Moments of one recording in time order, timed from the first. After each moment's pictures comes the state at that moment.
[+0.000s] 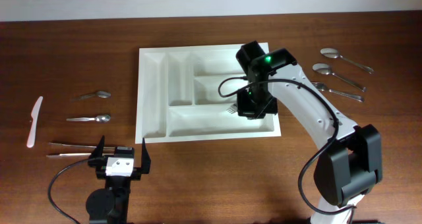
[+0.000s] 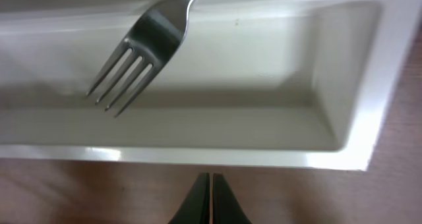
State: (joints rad) left arm -0.01 0.01 0.04 -0.13 -0.01 0.24; right arm 0.41 1.91 1.61 -1.26 -0.15 0.46
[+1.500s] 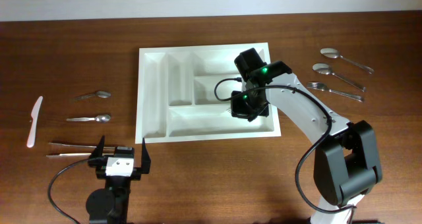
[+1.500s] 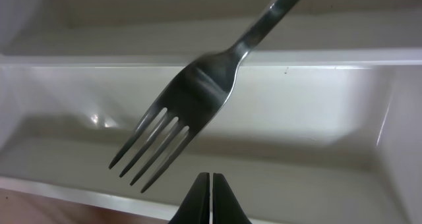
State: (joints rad) left arm -0.01 0.01 0.04 -0.13 -0.01 0.24; right arm 0.41 1.92 1.47 -1.00 -0.21 0.46
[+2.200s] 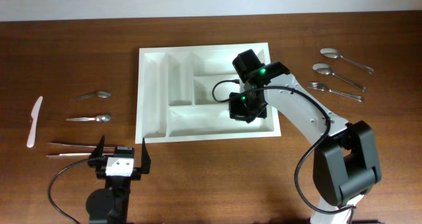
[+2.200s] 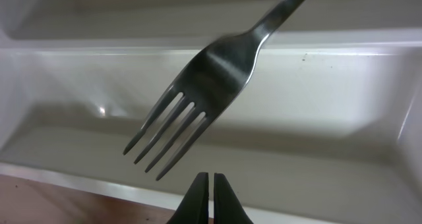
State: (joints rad) left arm -0.01 0.01 0.04 -0.13 -0.01 0.24; right arm 0.42 1.92 1.47 -1.02 -0.24 0.47
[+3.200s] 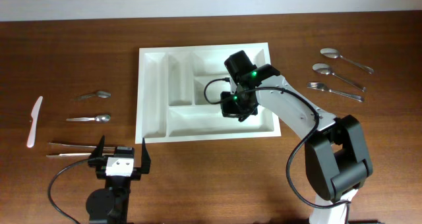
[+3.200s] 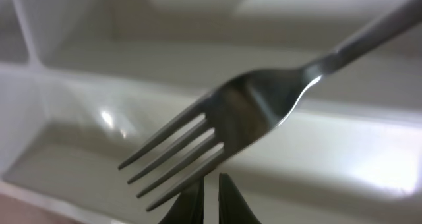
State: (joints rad) left arm -0.01 0.01 0.04 -0.13 -0.01 0.24; right arm 0.45 1.97 1.47 -0.88 -0.25 0.43
